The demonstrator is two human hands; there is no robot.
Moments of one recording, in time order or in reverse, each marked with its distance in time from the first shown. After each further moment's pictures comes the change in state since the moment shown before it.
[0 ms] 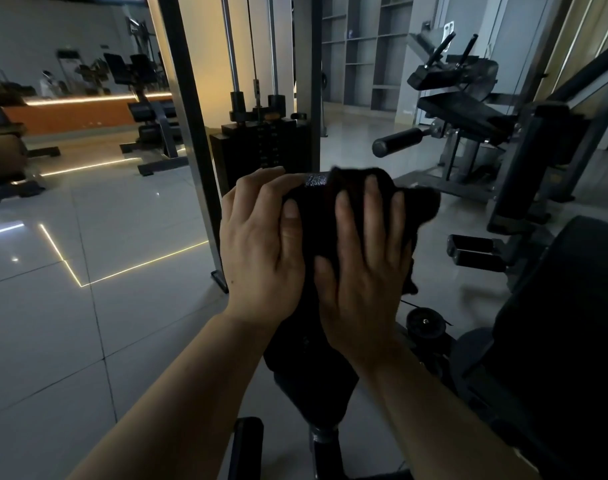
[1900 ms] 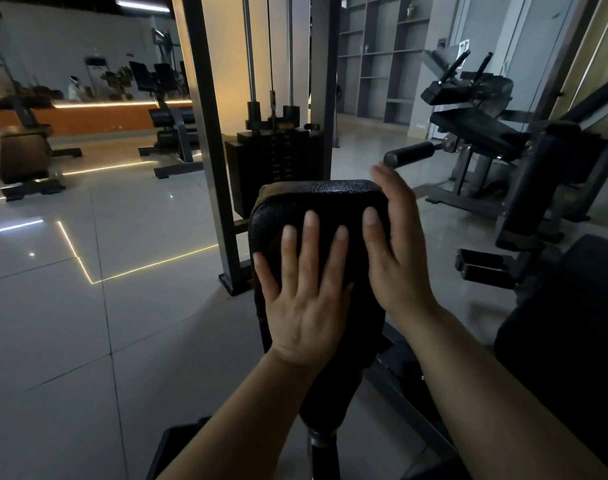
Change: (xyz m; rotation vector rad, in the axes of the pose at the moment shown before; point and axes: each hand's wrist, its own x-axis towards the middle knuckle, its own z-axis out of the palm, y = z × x) left_hand -0.070 -0.002 0.047 0.614 0.059 0.169; right_hand 0.063 0.035 -0.010 0.691 -0.187 0.151
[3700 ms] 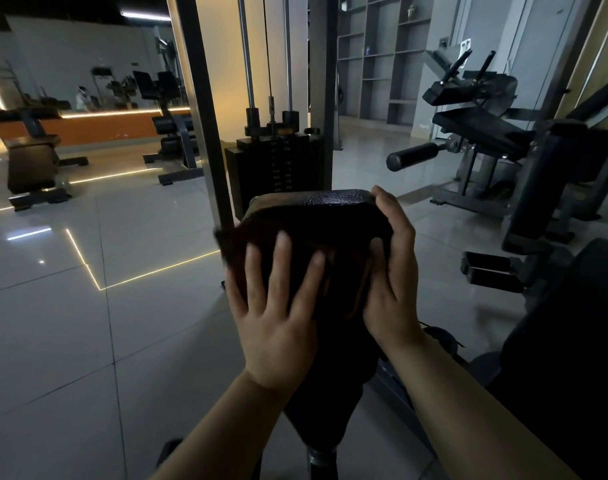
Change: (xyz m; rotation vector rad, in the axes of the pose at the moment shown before) left_hand -0.009 -0.024 0.000 -0.077 0.053 0.050; right_hand -0.037 0.021 0.014 0.208 0.106 -0.049
